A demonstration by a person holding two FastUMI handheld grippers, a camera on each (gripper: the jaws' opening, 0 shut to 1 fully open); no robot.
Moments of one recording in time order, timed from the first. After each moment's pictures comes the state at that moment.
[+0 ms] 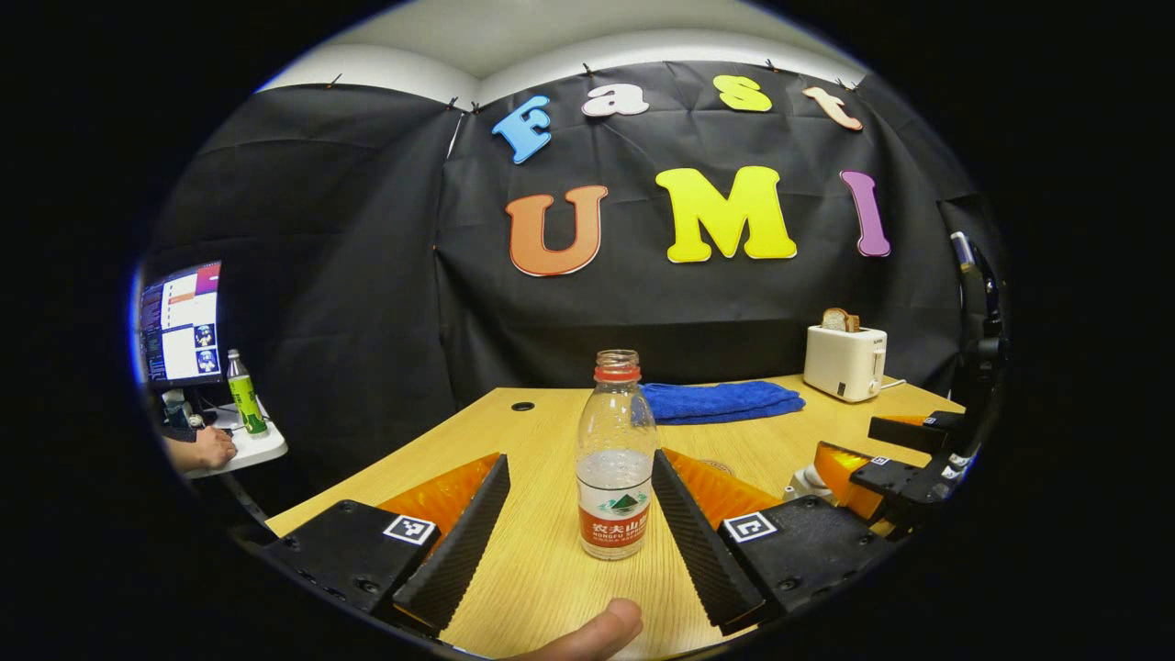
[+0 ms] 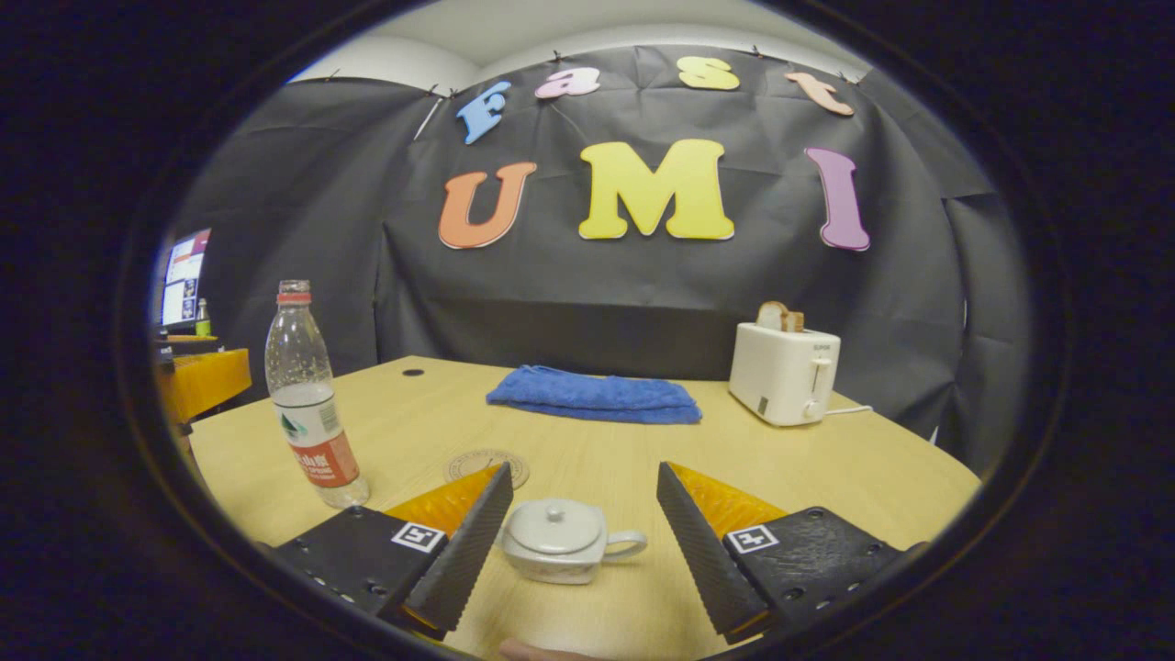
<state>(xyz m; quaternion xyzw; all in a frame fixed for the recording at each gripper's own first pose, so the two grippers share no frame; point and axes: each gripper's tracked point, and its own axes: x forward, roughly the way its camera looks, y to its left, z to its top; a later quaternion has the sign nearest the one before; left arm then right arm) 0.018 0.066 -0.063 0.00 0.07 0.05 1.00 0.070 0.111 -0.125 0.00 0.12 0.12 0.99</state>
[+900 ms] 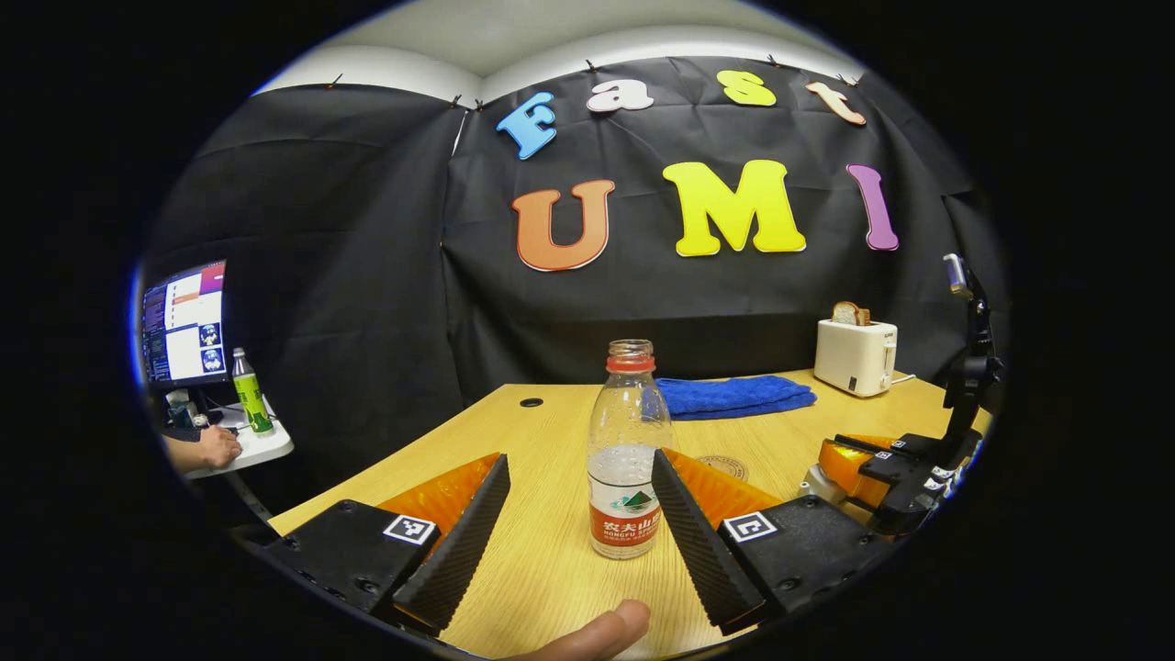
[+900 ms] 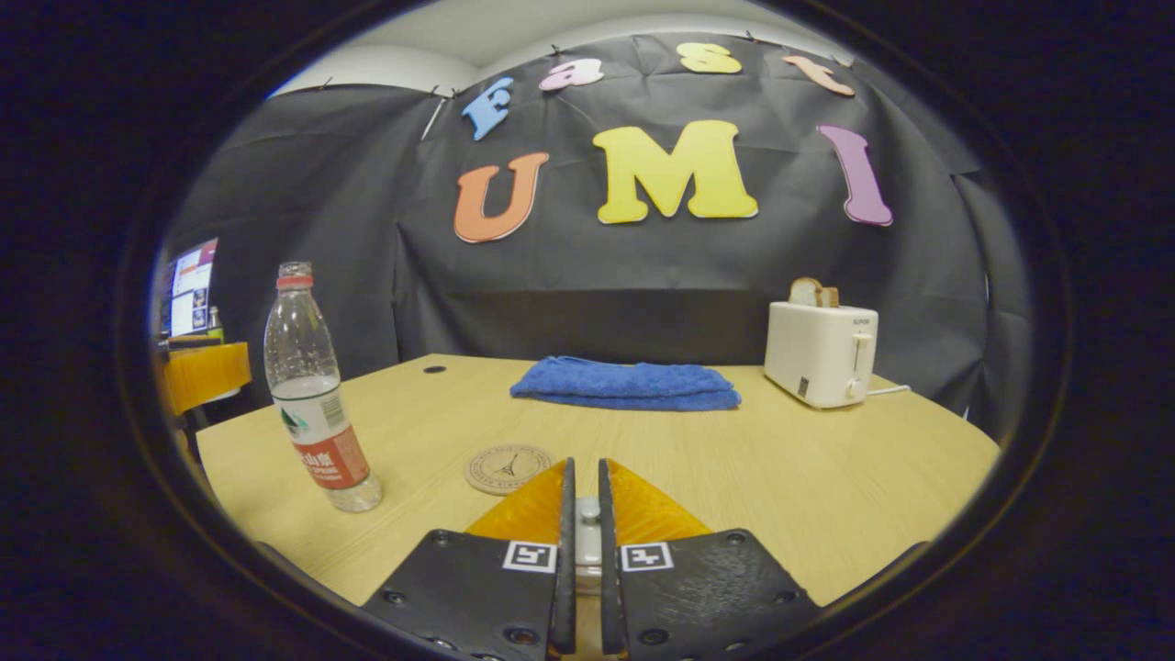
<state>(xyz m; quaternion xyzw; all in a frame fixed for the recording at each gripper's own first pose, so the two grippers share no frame) 0.023 0.071 -0.068 0.01 0.07 0.06 1.00 0.080 0.131 -0.144 0.01 0.12 0.15 0.98</state>
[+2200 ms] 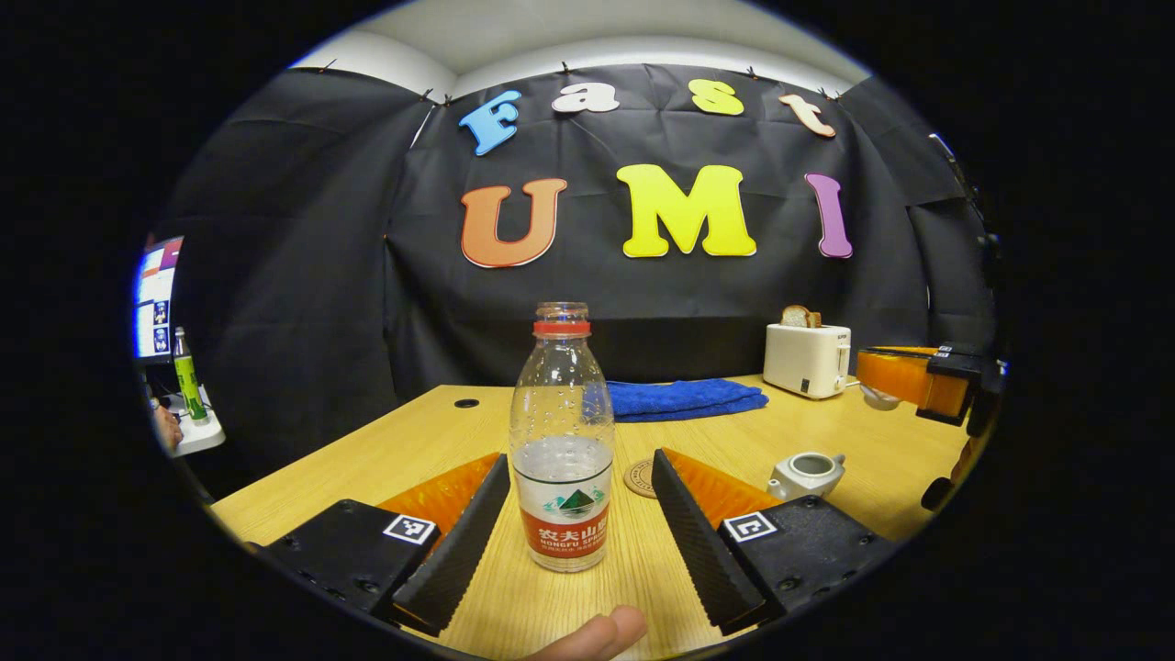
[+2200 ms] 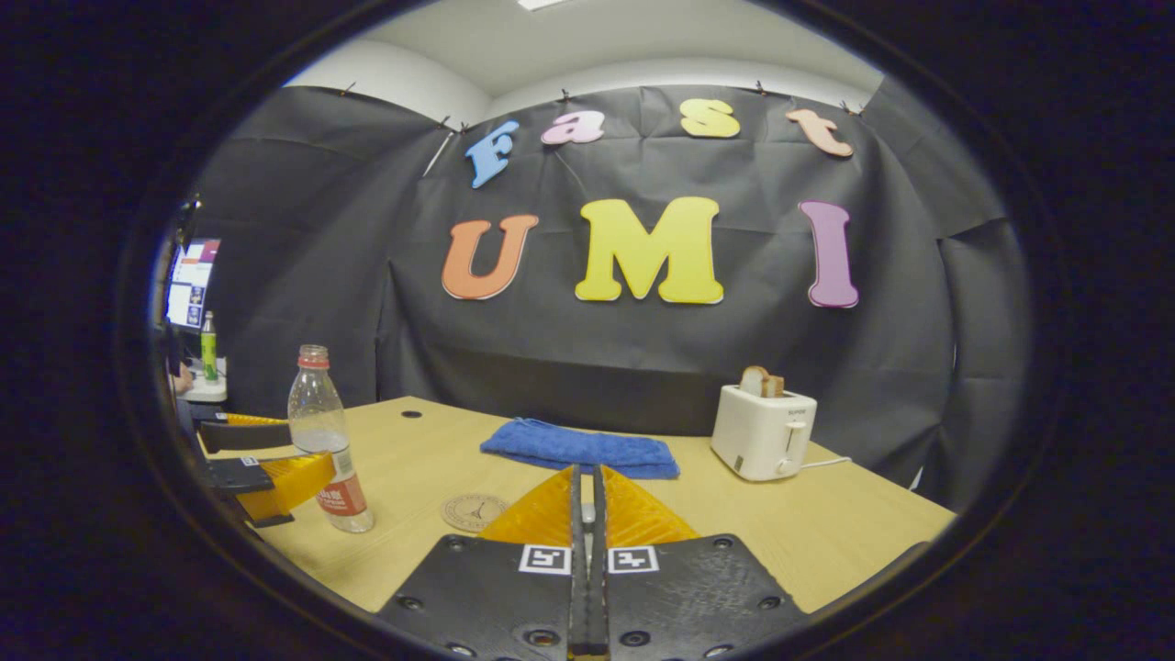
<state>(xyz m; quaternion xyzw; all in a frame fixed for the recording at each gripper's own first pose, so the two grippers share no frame) 0.061 0.041 -0.104 -0.02 0.05 -0.03 1.00 0.049 0.083 -0.052 -0.01 0.03 0.11 0.99</state>
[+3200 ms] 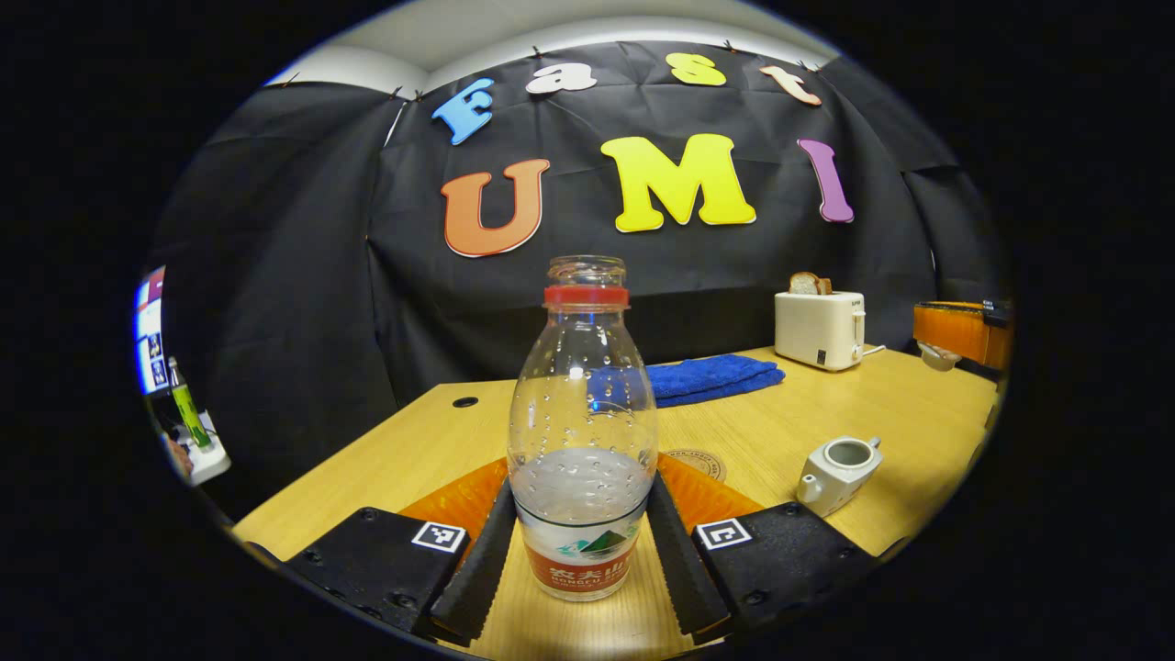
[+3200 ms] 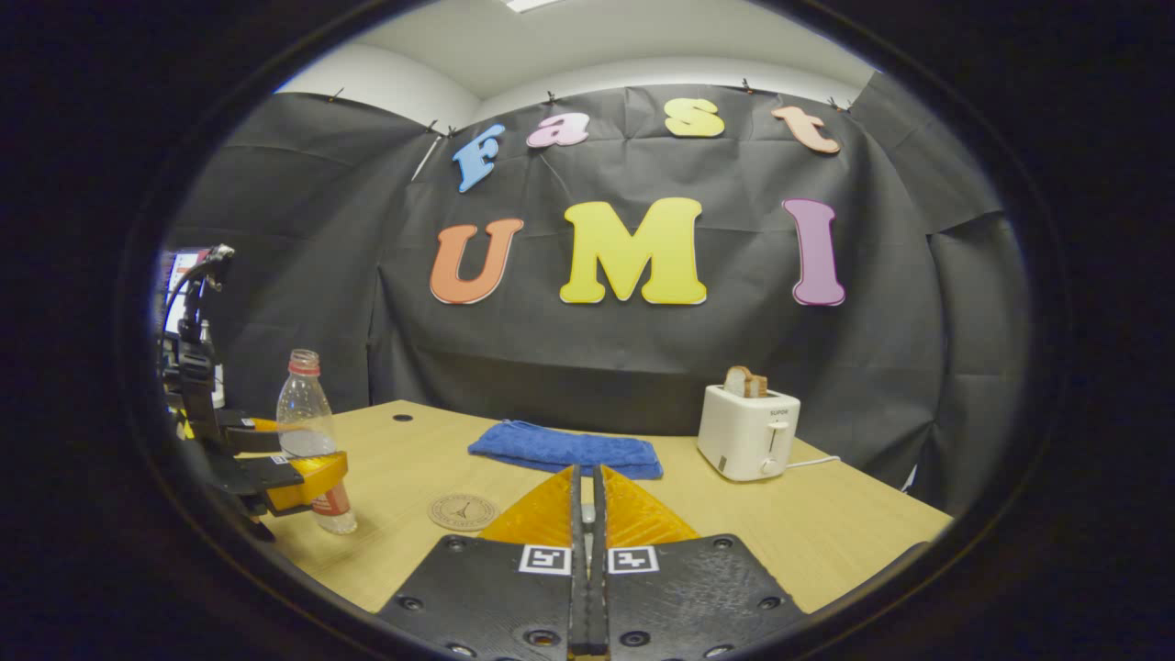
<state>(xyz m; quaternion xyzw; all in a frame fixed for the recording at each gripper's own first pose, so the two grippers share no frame) 0.085 0.037 -0.106 0.06 0.08 -0.03 0.99 0.050 0.060 -0.051 0.00 0.03 0.10 0.99</state>
